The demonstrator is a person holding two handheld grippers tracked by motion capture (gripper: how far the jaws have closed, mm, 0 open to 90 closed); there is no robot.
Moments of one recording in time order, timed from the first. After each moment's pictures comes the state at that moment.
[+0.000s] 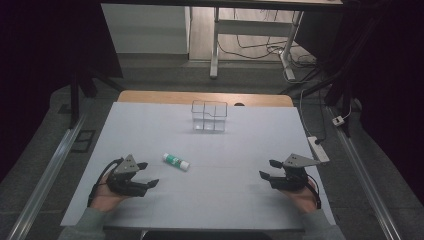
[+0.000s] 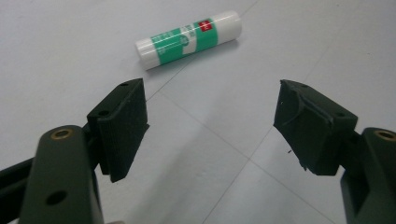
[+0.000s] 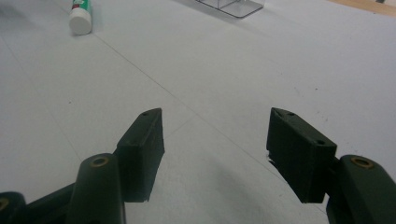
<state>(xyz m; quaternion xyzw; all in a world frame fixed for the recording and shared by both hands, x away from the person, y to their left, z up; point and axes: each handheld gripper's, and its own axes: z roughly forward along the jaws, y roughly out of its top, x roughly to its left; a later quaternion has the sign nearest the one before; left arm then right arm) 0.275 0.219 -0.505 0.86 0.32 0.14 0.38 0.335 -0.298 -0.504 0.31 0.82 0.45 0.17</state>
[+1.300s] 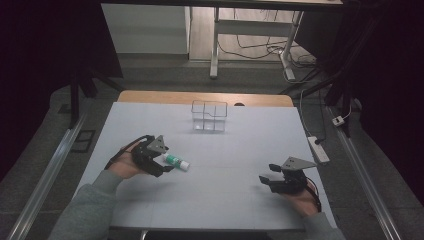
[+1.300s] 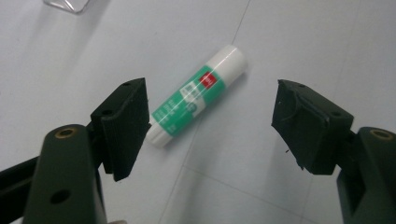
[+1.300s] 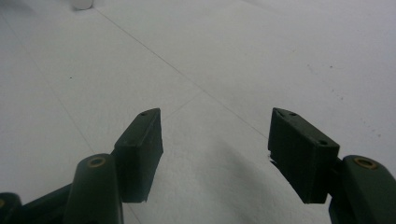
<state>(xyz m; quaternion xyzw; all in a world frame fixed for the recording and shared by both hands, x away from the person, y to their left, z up) 0.353 0.172 -0.474 0.94 0.18 0.12 0.27 0.331 -0.298 -0.513 0.30 0.84 0.43 0.15</state>
